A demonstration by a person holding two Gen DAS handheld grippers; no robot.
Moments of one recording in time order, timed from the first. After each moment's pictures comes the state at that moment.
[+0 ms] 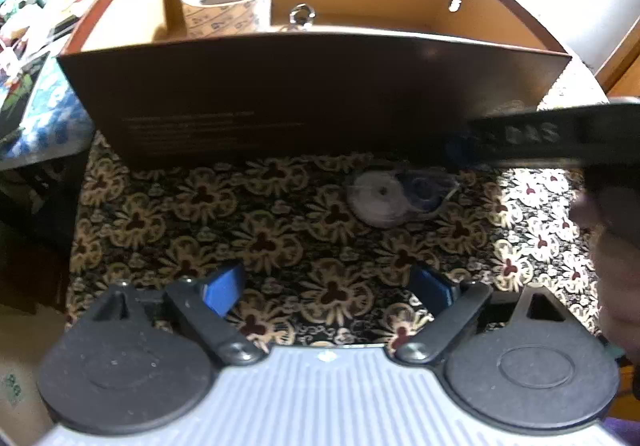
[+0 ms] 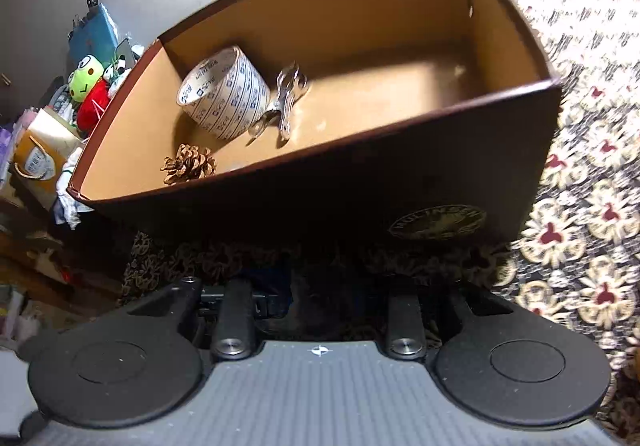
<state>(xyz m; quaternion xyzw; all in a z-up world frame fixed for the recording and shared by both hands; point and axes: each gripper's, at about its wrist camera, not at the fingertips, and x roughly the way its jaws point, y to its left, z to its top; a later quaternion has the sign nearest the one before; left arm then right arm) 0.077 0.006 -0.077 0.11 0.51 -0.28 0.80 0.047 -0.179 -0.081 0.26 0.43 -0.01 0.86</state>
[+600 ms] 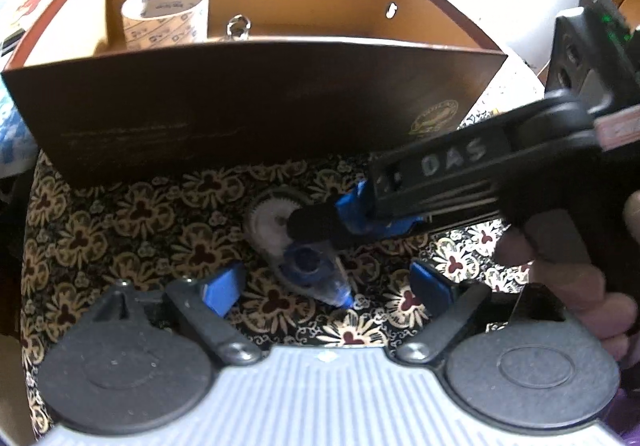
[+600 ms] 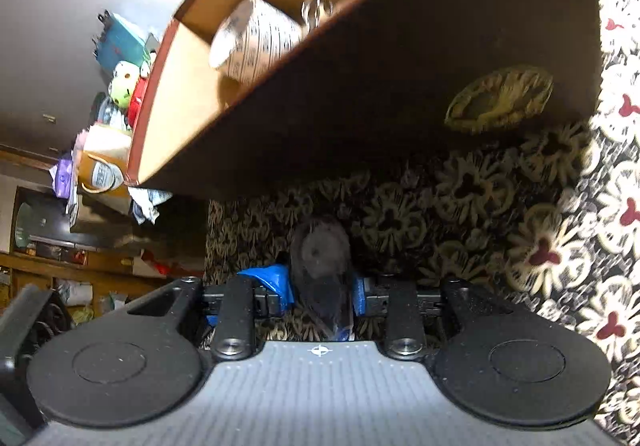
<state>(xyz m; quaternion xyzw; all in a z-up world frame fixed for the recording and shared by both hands) 0.073 -0.001 -0.077 0.09 0.50 -0.37 0.78 0.037 -0.178 -0.094 0.39 0.47 0.07 0.79</state>
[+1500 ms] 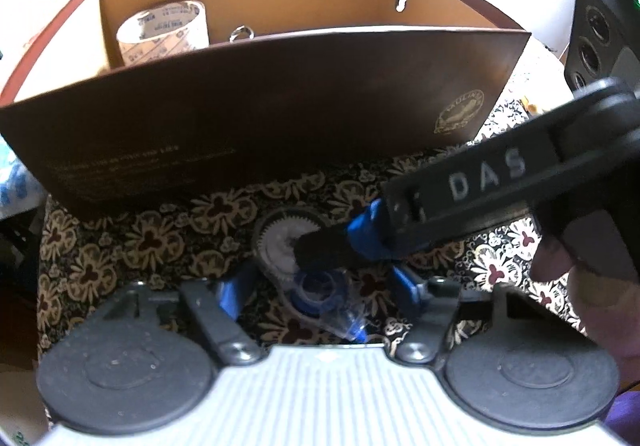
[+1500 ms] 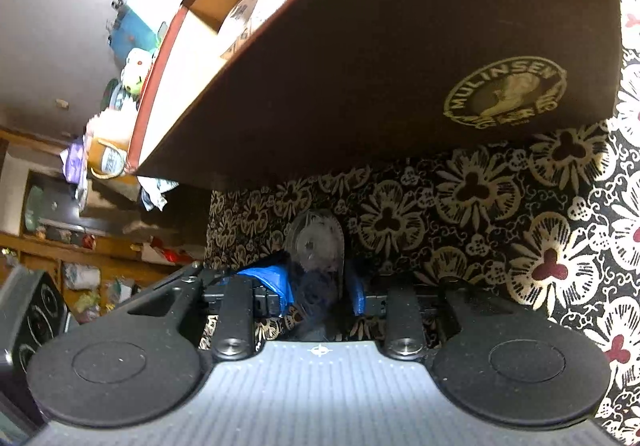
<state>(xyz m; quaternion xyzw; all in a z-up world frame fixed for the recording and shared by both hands) 0.072 -0.034 -0.094 0.15 0.46 -0.34 0.81 0.044 -0.185 -0.110 0.40 0.47 0.11 0.78</state>
